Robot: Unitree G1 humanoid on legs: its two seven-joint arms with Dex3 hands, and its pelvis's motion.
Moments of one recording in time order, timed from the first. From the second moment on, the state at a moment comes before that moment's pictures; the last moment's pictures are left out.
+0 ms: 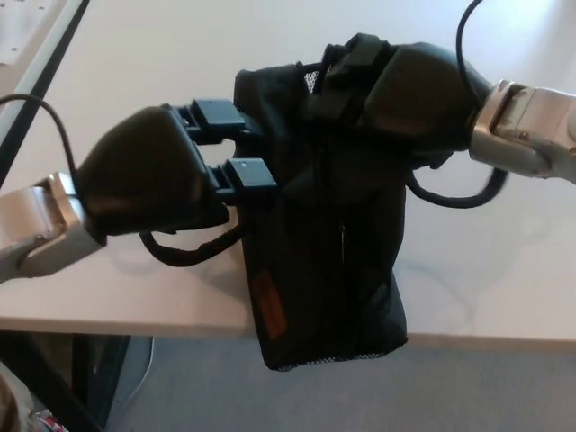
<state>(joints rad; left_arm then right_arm) -0.81 0.79 -0.64 0.54 0.99 -0.84 0.68 -1.29 -0.52 1.03 1.04 -0.94 -0.67 -0.40</state>
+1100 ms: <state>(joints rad) -0.56 0.44 -0.74 0.96 1.08 -0.76 1.15 -1.25 -0.47 0.95 1.16 -1.07 -0.82 -0.66</state>
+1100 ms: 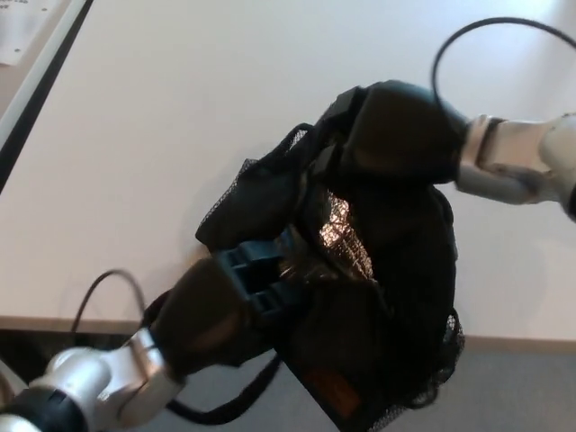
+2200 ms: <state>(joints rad) -0.47 0.66 -0.65 0.93 1.04 -1.00 1.19 -0.83 -0.64 0.84 1.01 -1.03 -1.10 -0.94</state>
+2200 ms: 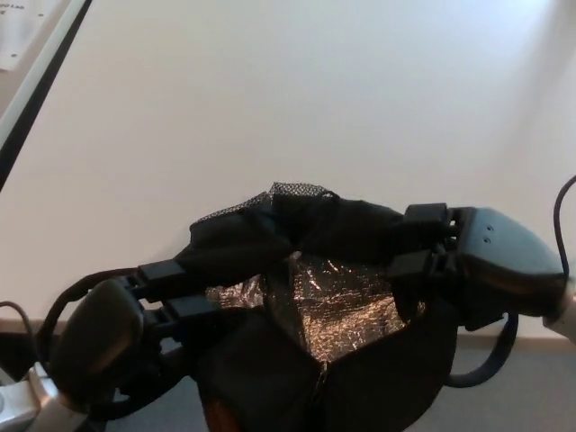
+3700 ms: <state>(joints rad) -1.11 0.70 -0.43 0.87 1.03 -0.75 0.93 -1.45 -0.42 0.52 1.30 -0.91 -0.49 -0.36</state>
